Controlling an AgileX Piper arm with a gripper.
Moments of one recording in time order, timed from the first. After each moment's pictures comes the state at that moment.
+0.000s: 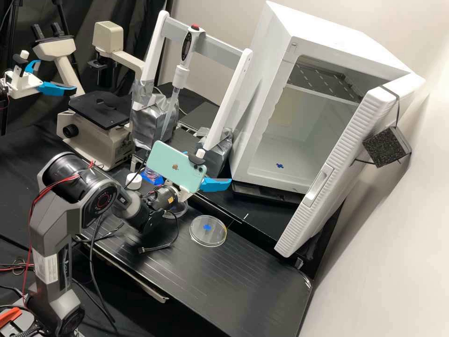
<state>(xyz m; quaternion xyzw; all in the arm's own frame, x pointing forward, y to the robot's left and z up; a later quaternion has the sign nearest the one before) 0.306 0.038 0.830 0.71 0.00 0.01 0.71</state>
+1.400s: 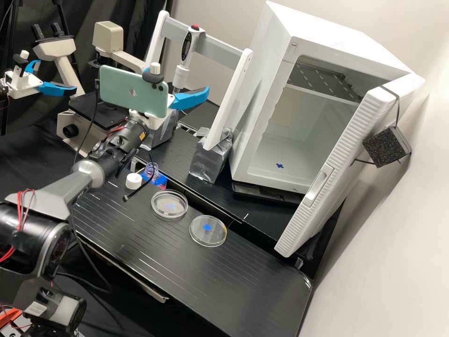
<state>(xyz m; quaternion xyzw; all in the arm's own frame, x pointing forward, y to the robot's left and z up) 0.262 0.229 0.890 0.66 0.10 0.17 0.72</state>
